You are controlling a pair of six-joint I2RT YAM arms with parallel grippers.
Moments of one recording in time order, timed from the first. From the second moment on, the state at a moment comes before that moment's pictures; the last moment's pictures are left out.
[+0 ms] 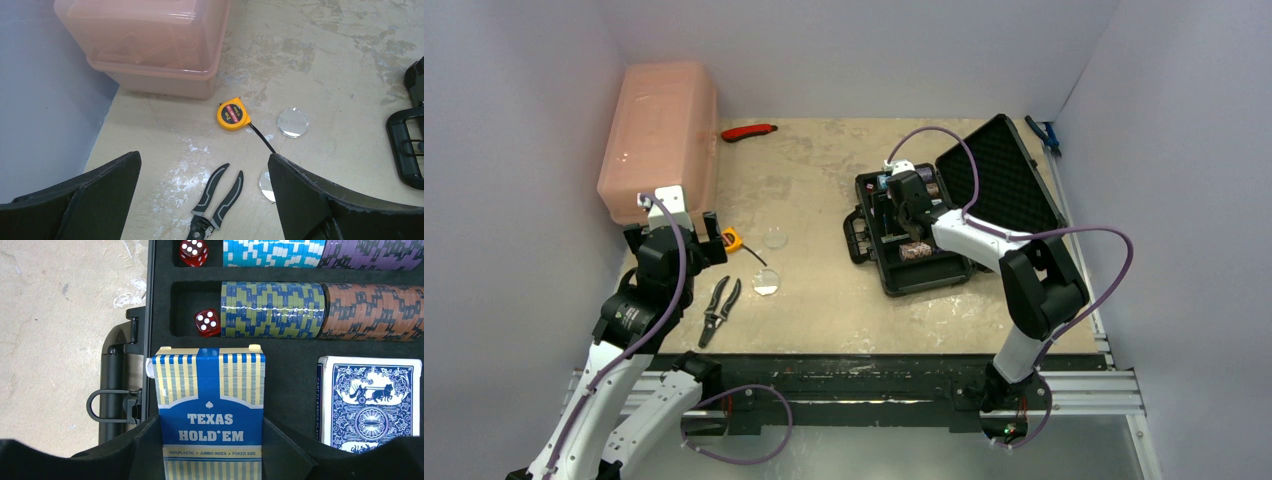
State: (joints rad) left arm -0.38 0.64 0.92 -0.74 -0.61 -0.22; right arm 0.55 1.73 1.11 -0.19 0.21 0.26
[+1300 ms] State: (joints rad) left arm -0.38 0.63 0.92 -0.74 -0.61 -0.22; right arm 0.56 1.70 1.26 -0.43 0.22 0.28
